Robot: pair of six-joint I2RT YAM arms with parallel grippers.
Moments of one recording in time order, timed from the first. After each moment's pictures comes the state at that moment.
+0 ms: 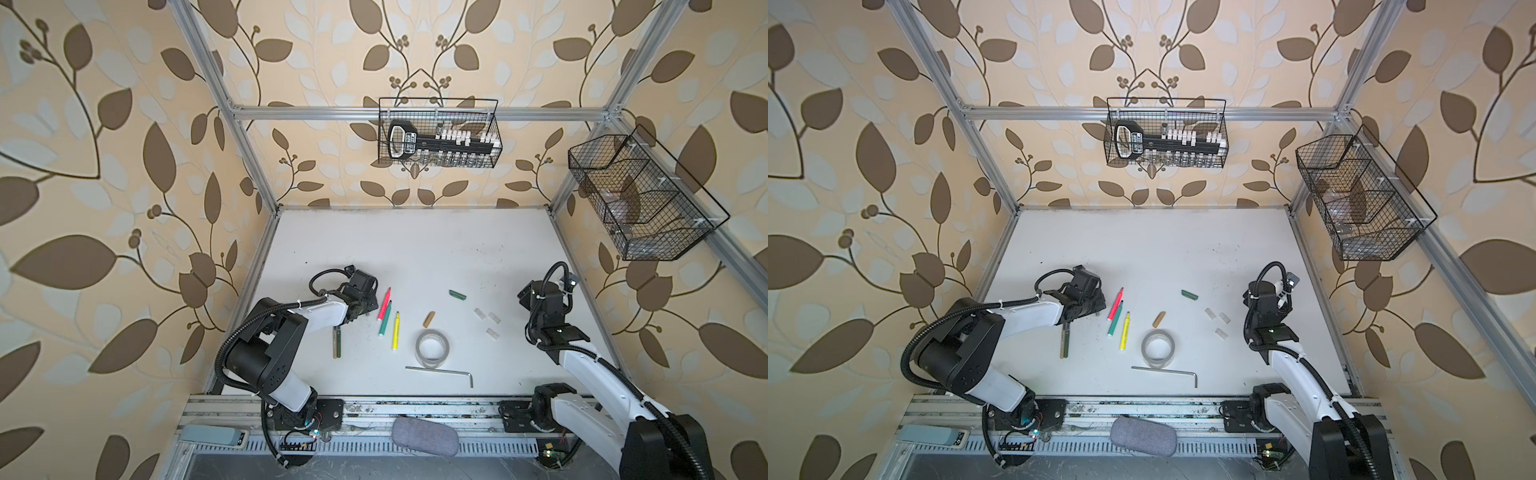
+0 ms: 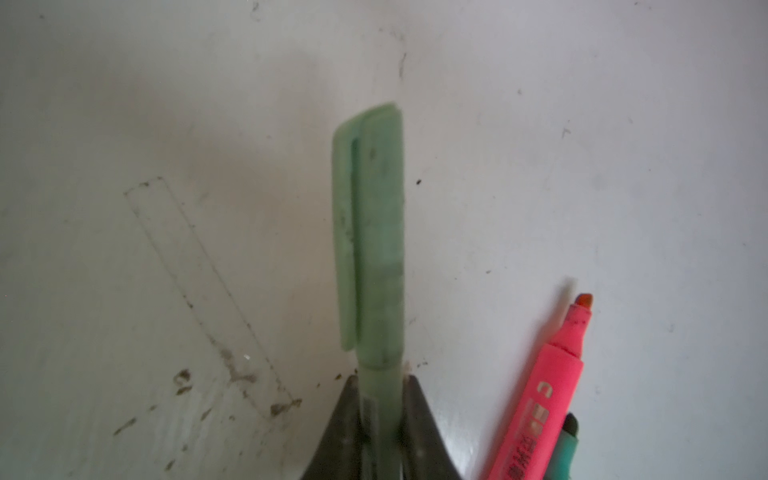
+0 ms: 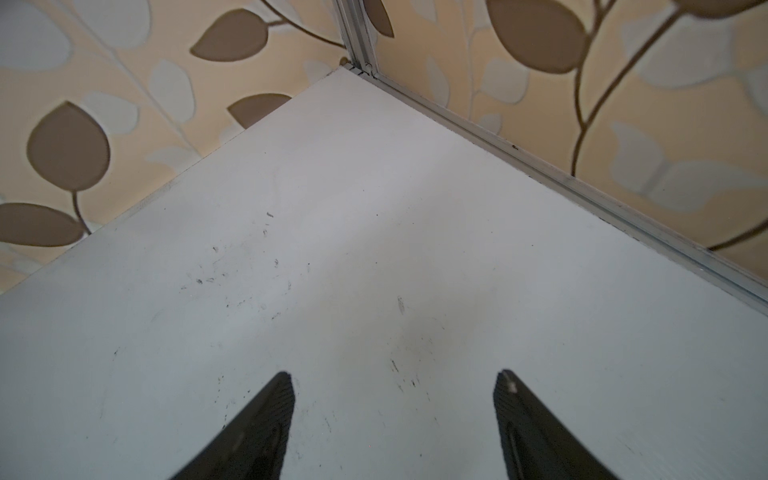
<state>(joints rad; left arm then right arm) -0.46 1.56 0.69 -0.12 -0.15 -0.75 0.09 0.95 0.39 -0.04 0.58 0.62</state>
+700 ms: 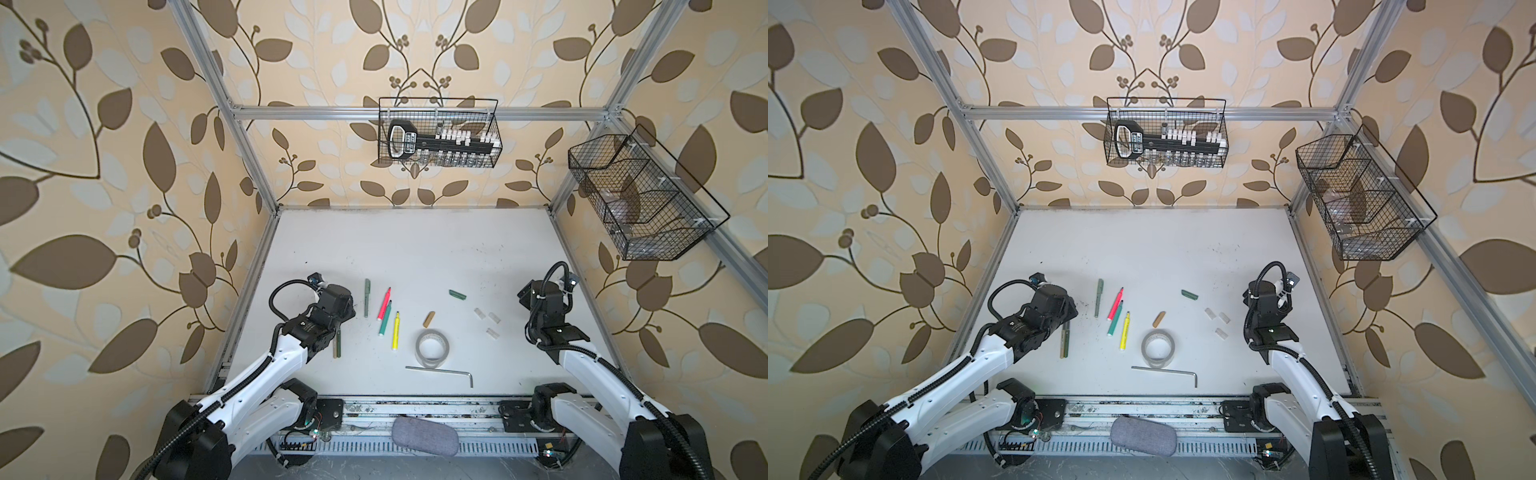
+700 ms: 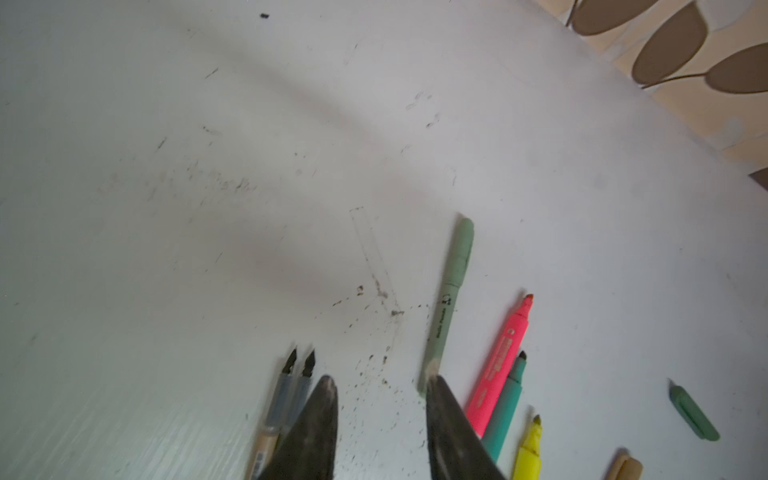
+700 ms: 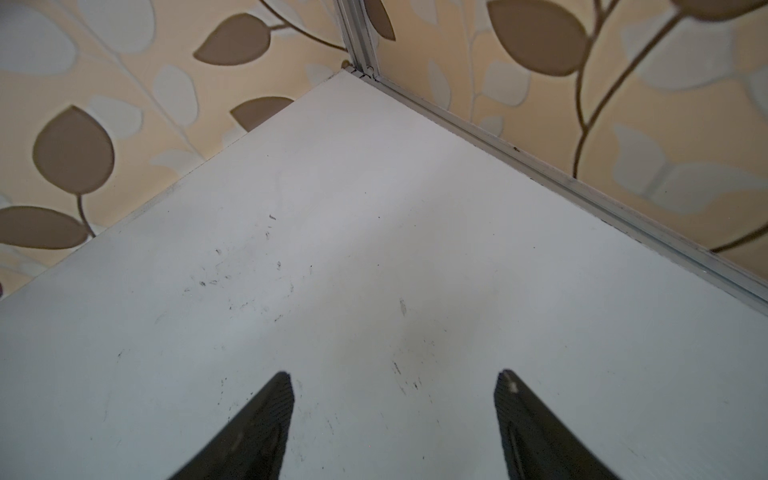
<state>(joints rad) -0.46 0.91 0.51 -0.44 -0.34 -0.88 0.09 0.95 0.39 -0.03 0.58 0.62</state>
